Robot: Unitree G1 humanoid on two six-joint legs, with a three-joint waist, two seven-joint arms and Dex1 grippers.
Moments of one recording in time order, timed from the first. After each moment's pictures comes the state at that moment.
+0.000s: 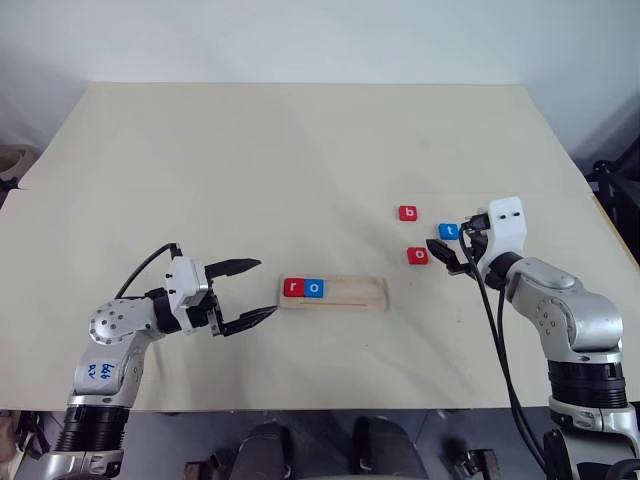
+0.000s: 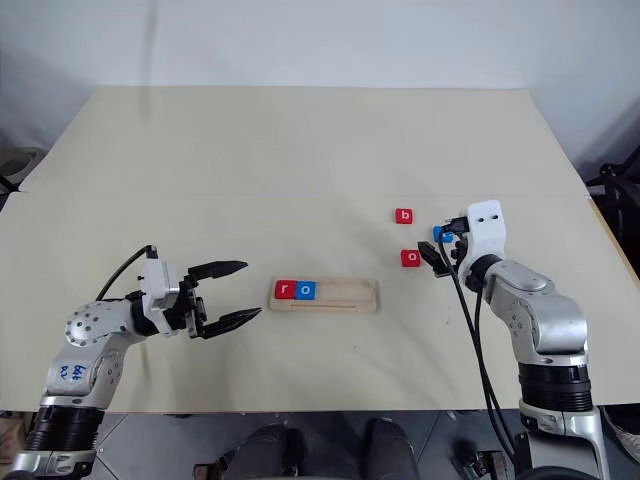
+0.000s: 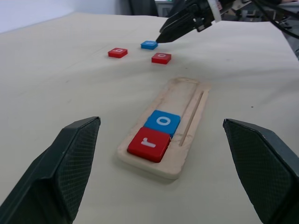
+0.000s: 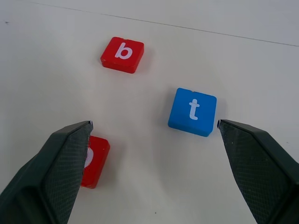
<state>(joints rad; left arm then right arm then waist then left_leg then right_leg) -0.17 0.57 0.12 -0.03 -0.43 0.01 -1.06 -0.42 -0.55 -0.16 -0.16 0.42 0.87 0.29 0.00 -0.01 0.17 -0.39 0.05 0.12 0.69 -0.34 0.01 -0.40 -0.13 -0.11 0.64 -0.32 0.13</state>
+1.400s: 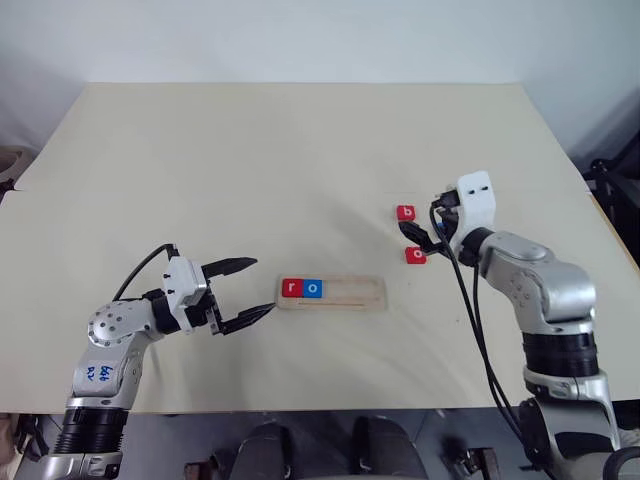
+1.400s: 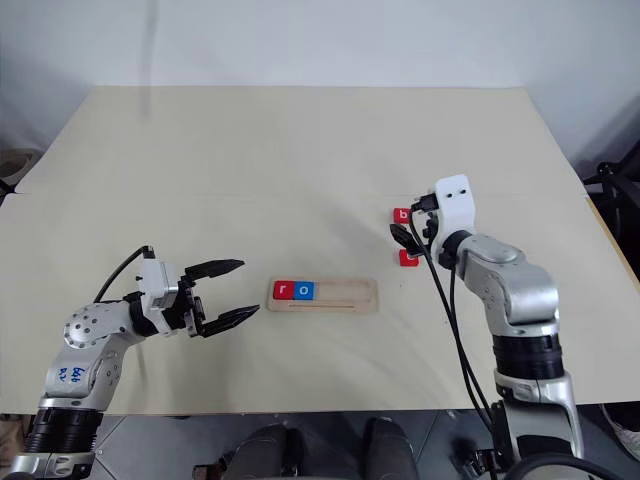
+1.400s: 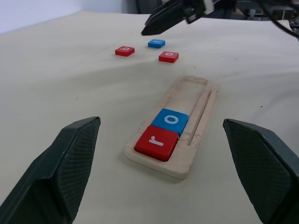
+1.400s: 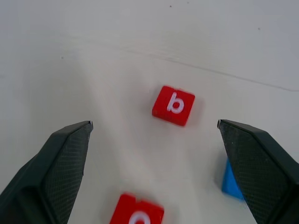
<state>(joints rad) -0.16 0.57 0.12 -0.03 -0.43 0.00 -1.03 -0.66 -0.44 -0.05 0.02 0.32 0.88 0.28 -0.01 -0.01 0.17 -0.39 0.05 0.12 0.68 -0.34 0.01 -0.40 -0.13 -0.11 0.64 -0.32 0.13</state>
